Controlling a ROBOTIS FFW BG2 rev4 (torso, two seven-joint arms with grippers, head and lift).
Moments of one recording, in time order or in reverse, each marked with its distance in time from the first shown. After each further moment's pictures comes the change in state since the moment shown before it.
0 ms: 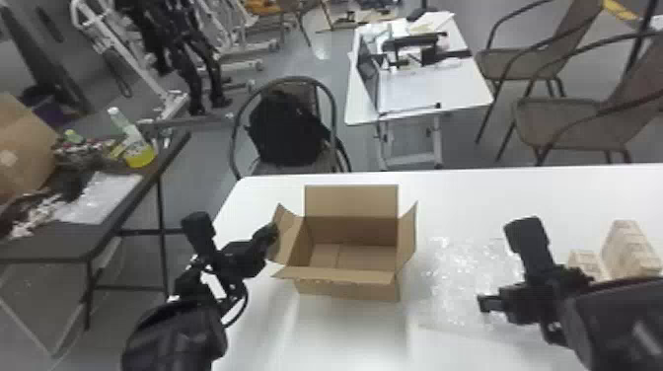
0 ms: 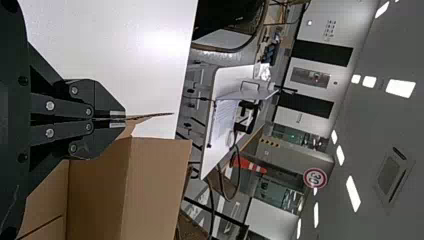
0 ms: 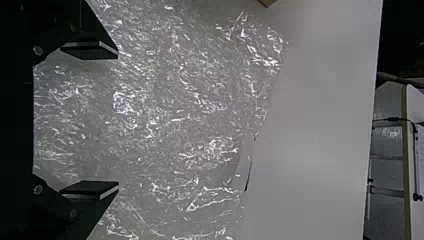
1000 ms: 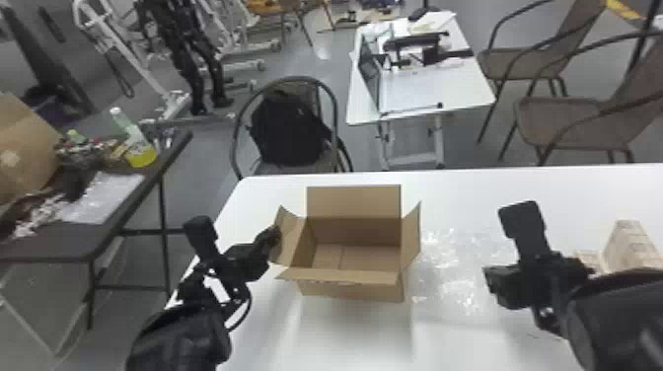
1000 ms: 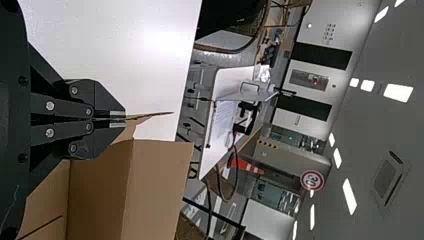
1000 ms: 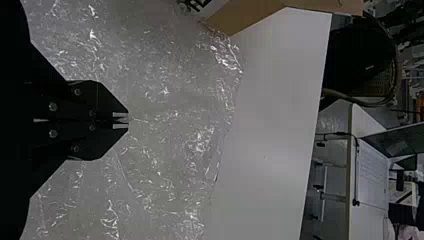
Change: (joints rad) left arm 0.010 -0.014 0.010 0.000 0.011 -0.010 0.005; right arm 0.049 0.000 0.012 -0.136 0.022 -0.060 0.021
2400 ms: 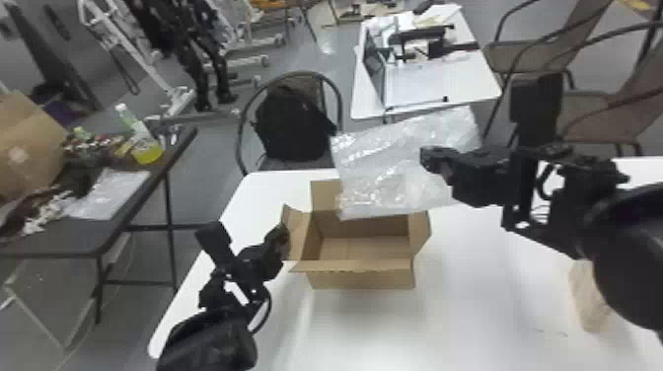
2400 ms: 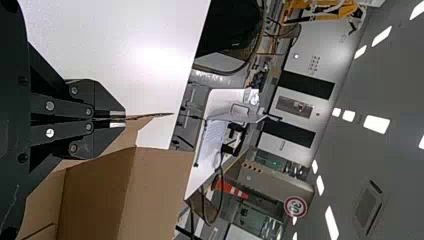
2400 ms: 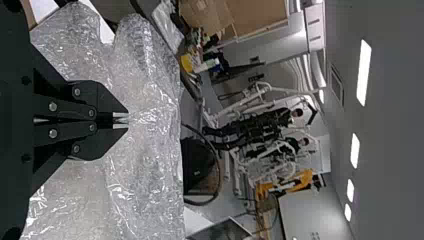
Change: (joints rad) left arm 0.022 -0.080 0.009 -0.004 0.024 -0.089 0.134; right arm -0.033 -0.015 0.012 -0.375 -0.312 -0.109 0.160
